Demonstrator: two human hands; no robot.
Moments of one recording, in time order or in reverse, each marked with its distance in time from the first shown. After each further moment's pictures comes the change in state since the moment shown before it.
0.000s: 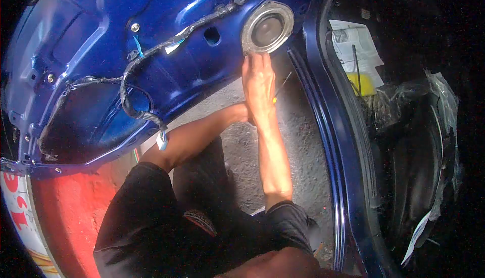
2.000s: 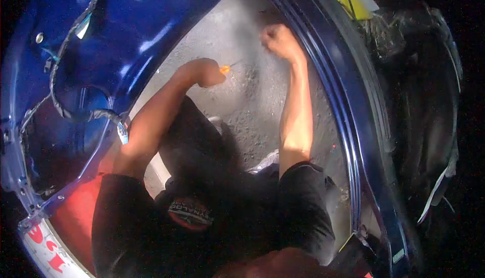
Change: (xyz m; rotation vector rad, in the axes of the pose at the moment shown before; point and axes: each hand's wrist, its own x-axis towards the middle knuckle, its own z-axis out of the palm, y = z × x) left_hand -0.060 0.054 0.020 1.415 -0.055 -0.589; right_hand -0.092 0.178 -0.079 0.131 -0.730 0.635
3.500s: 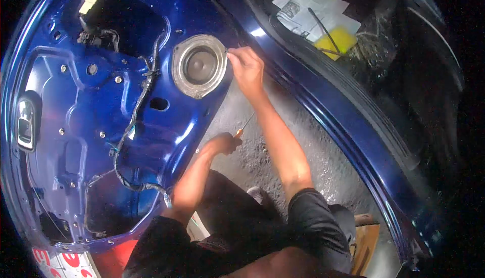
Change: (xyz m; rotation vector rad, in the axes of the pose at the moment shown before) left_hand 0.040 -0.034 -0.009 -0.110 -0.051 -0.244; right_hand 0.089 -0.134 -0.007 0.460 1.050 -0.583
